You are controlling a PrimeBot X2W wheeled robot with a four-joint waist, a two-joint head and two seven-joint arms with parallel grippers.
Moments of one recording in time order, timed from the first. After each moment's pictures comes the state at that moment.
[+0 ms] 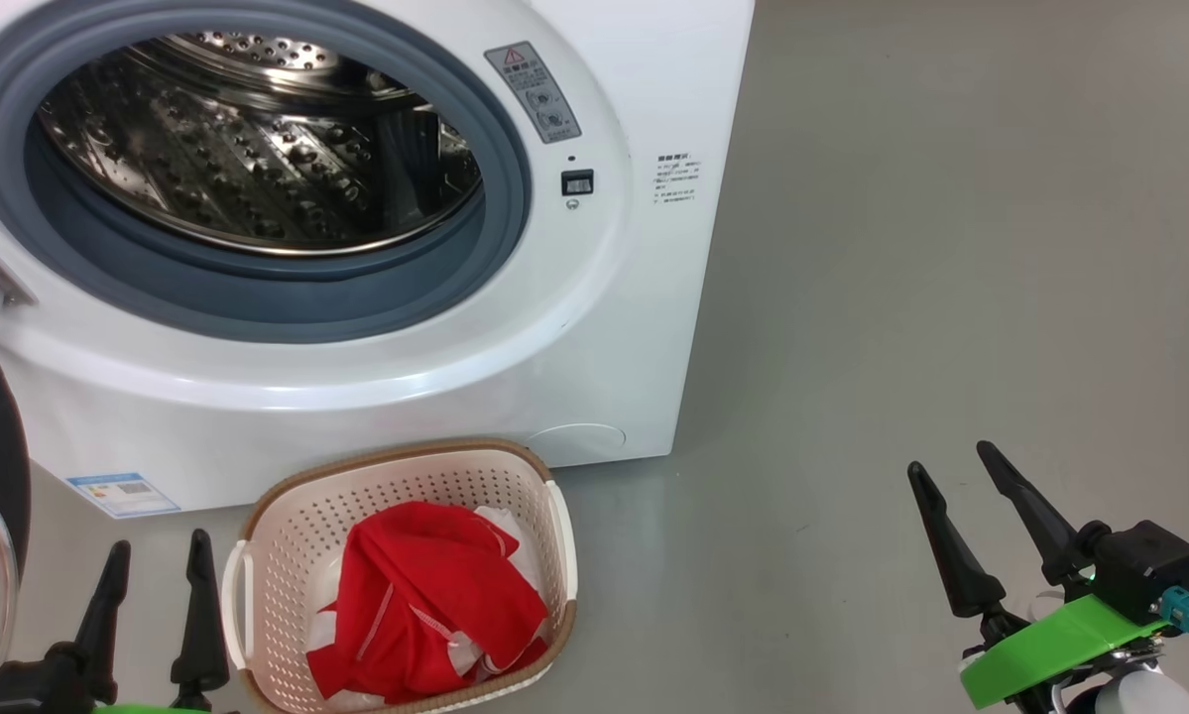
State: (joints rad) left arm -0.02 0.09 0.08 0.18 -0.27 -0.13 -0.25; right arm -0.09 -0.27 0.14 0.15 0.36 0.13 -0.26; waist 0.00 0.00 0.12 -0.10
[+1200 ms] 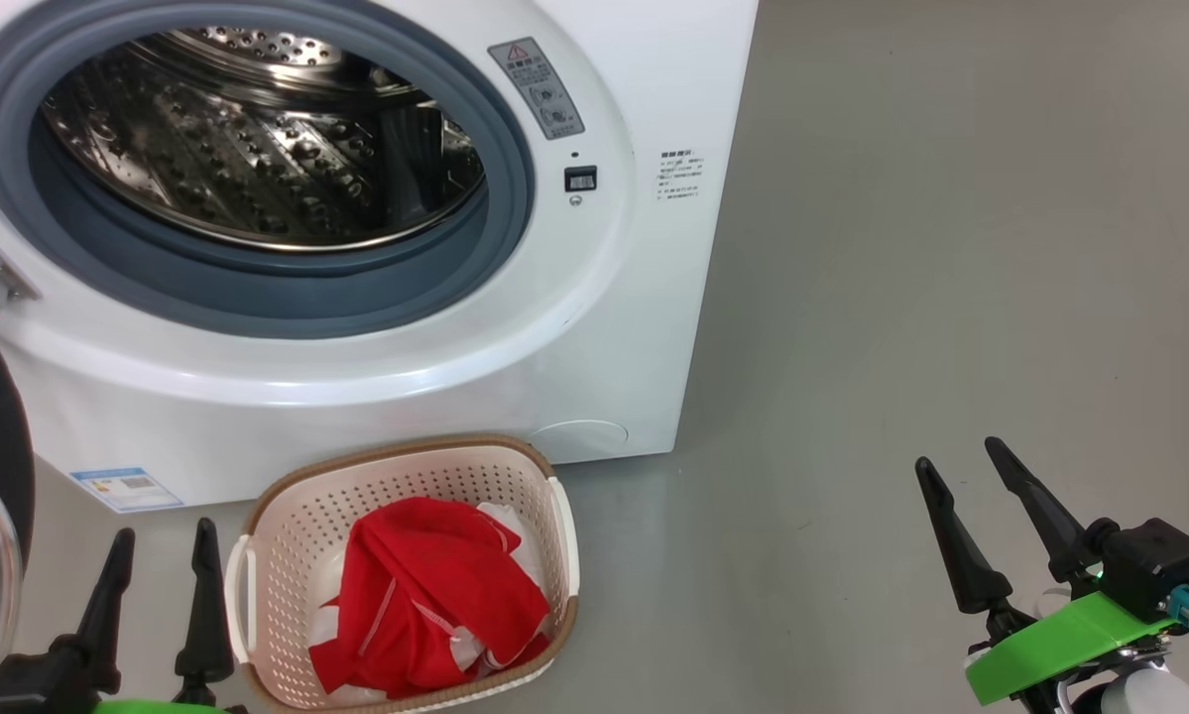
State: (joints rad) left arm -0.02 0.10 0.07 0.16 -0.26 -0.13 -0.25; right arm -0.09 -0.27 0.12 0.15 0.36 0.13 -0.26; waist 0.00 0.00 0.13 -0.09
